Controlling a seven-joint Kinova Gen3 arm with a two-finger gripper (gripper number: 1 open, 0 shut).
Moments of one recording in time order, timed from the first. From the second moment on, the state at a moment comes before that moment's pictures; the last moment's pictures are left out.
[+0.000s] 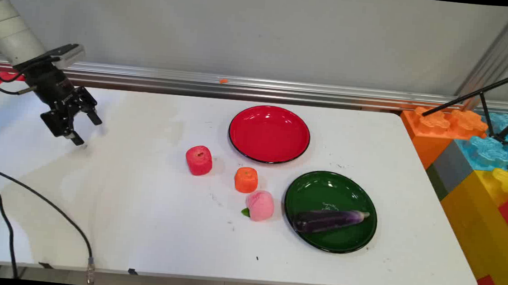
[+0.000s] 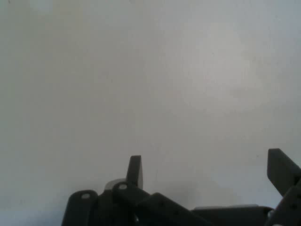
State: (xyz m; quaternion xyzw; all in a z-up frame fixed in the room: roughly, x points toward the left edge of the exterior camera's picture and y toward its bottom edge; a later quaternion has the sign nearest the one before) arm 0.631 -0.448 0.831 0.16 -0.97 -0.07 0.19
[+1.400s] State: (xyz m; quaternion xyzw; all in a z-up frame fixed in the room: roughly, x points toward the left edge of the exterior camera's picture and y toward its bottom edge) arm 0.440 -0.403 0.873 0.34 -0.91 -0.05 0.24
